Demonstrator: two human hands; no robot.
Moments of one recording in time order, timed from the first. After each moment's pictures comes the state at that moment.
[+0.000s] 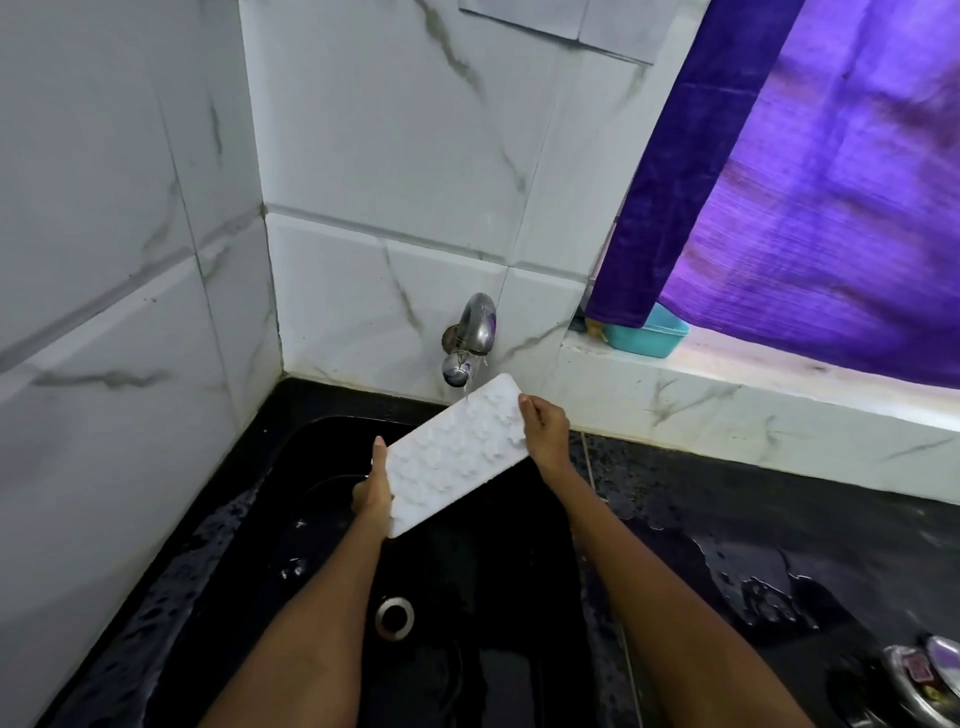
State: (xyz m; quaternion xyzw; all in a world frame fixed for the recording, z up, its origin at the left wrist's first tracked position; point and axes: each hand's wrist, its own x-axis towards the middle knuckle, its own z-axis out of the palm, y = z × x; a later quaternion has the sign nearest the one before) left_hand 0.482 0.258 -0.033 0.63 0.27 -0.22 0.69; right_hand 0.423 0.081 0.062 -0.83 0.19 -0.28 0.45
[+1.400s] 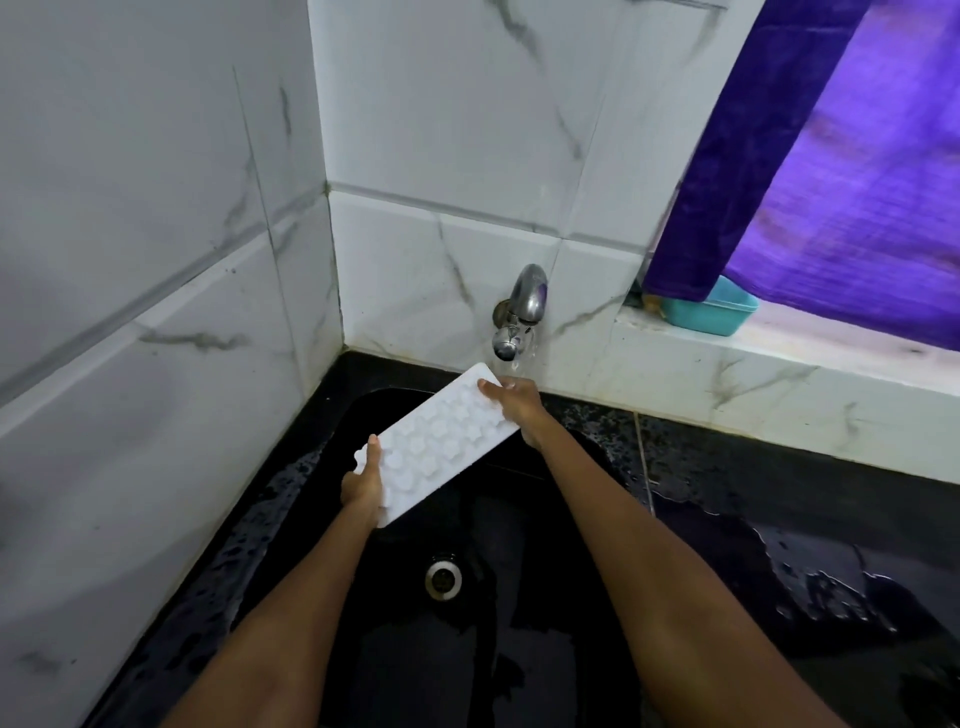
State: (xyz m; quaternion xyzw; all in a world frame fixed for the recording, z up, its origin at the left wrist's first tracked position) left_hand 0.467 0.341 -0.045 0.65 0.29 -0.16 0.68; right_hand 0.473 0.138 0.045 -0.74 0.24 -0.02 0.63
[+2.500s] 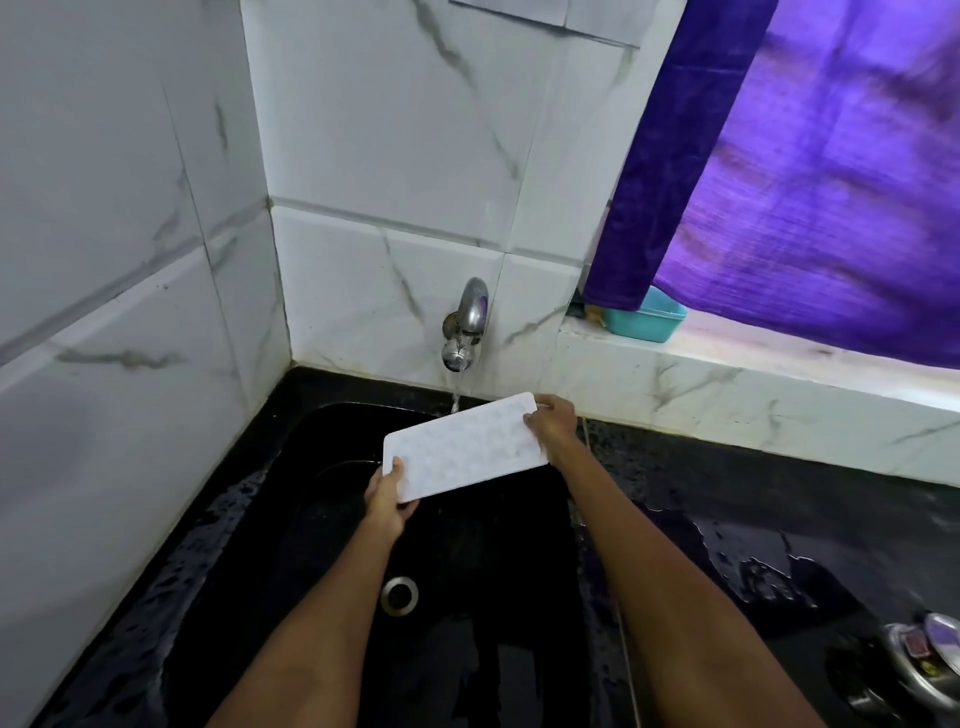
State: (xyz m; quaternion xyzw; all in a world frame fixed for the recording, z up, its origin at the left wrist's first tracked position) left_hand 0.450 0.257 -0.042 0.45 0.26 -0.25 0.82; right_hand 0.413 0.063 0.065 -0.75 0.38 -0.14 0.52
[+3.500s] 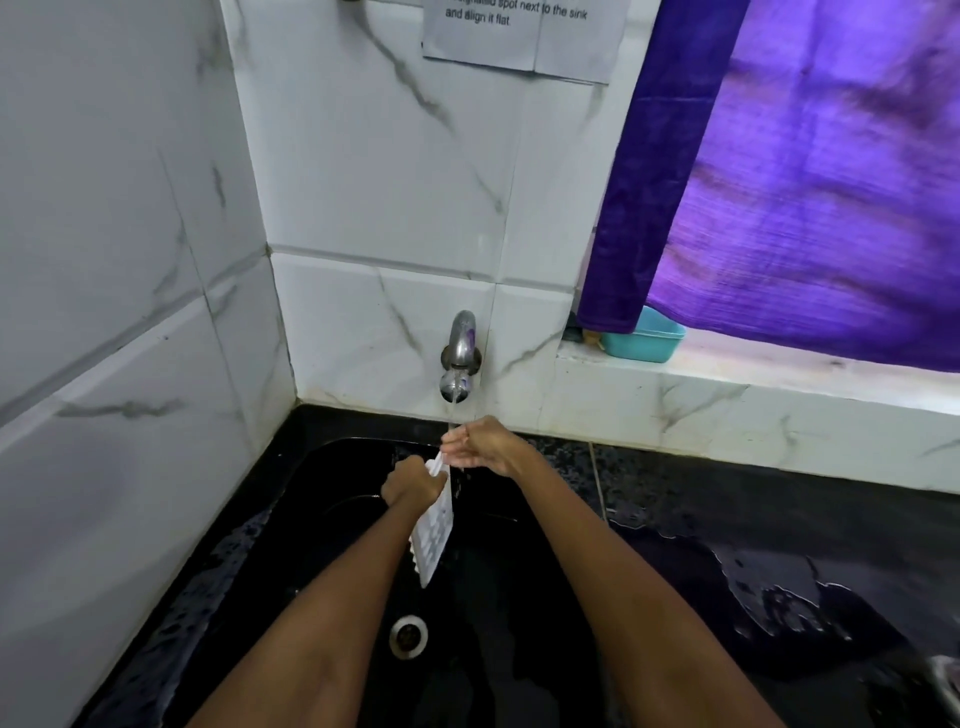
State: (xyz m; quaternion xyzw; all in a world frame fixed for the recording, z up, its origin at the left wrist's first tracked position) left_hand 0.466 0.232 0.028 0.95 -0.04 -0.16 0.27; right_hand 0.453 0.116 0.079 -0.71 0.26 0.10 0.64
